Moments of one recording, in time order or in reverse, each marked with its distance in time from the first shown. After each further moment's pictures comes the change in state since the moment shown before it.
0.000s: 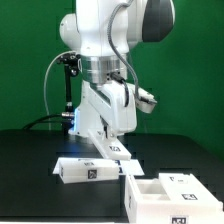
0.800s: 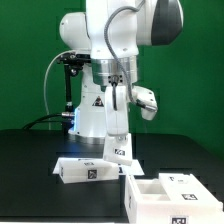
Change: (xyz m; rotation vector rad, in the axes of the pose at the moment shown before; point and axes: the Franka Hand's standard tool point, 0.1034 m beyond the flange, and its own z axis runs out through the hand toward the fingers) arm -0.021 -0.006 0.009 0.042 -0.016 0.302
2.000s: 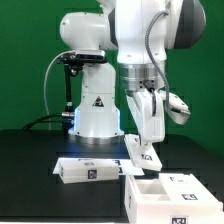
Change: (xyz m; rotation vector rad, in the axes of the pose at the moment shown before) arm -0.044 -0.008 0.009 -0.015 0.012 -0.131
